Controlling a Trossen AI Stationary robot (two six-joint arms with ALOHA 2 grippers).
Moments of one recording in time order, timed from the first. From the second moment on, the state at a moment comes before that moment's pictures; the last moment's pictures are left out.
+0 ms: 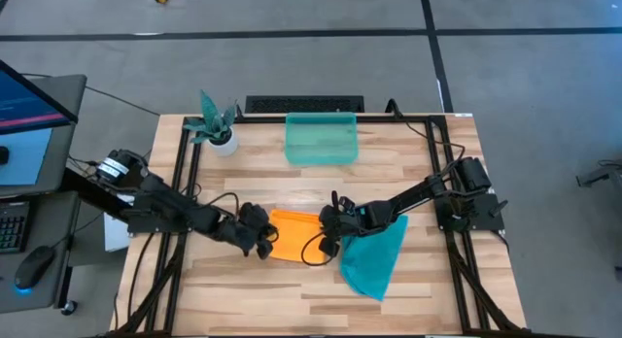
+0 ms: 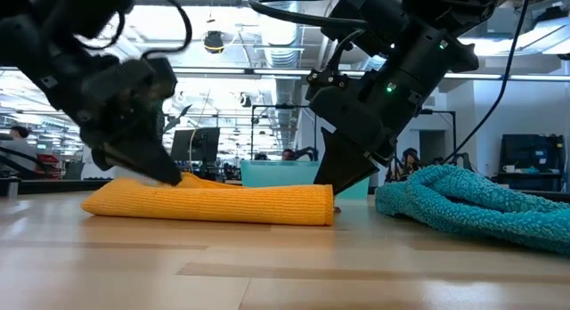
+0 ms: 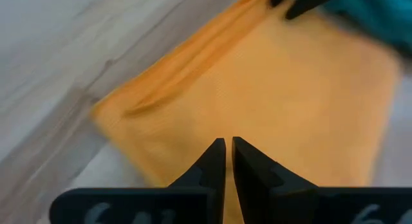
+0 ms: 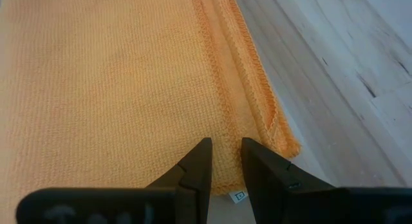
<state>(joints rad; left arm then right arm) -0.40 1.51 0.49 0.16 -0.47 -0.86 0.25 1.90 0.99 -0.07 0.29 0.52</state>
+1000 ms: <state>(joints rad) -0.35 1.51 0.49 0.08 -0.40 -0.91 0.24 1.89 0.99 -0.07 0.29 0.52</state>
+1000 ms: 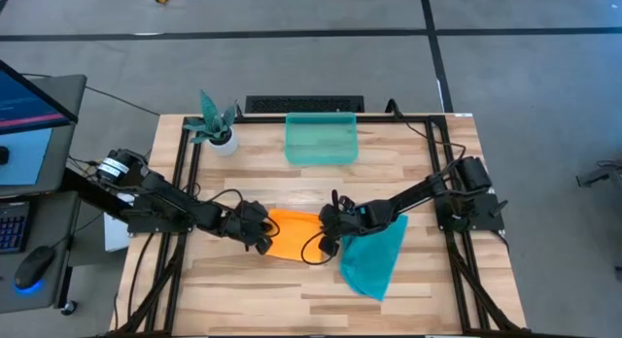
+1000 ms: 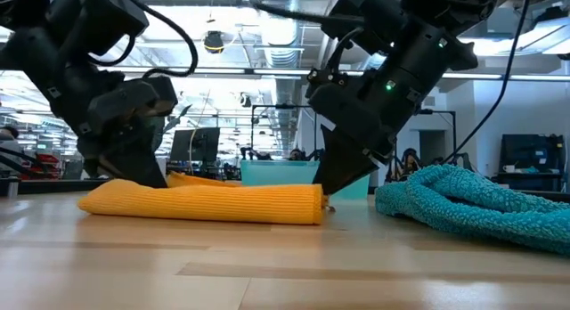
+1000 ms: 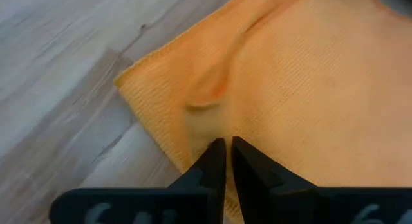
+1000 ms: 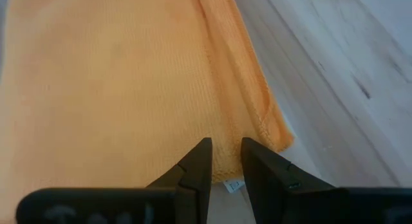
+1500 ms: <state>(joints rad) -0.44 1.43 0.54 0.09 -0.46 -0.79 0.31 1.78 1.04 -0.17 0.38 0.44</state>
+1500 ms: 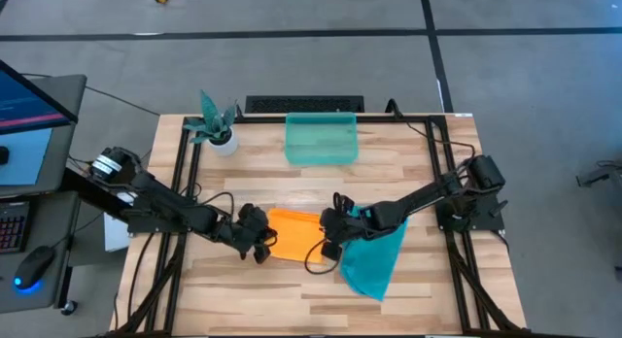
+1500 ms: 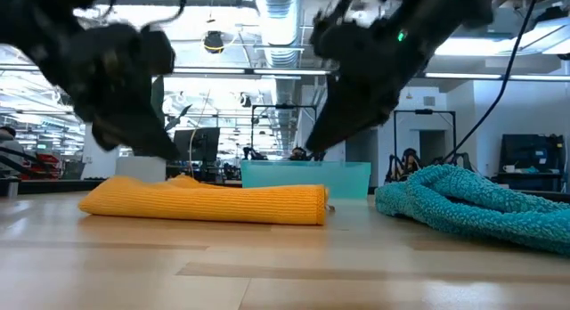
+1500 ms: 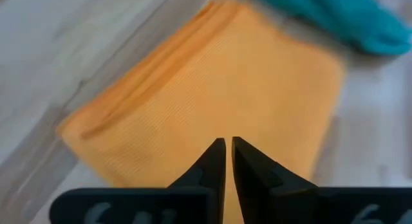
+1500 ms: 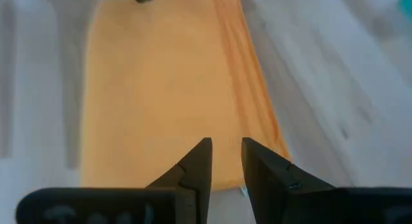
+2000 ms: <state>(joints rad) -0.77 1.32 0.65 0.04 -0.70 -0.47 0.59 1.63 1.04 -0.12 0.63 0.23</state>
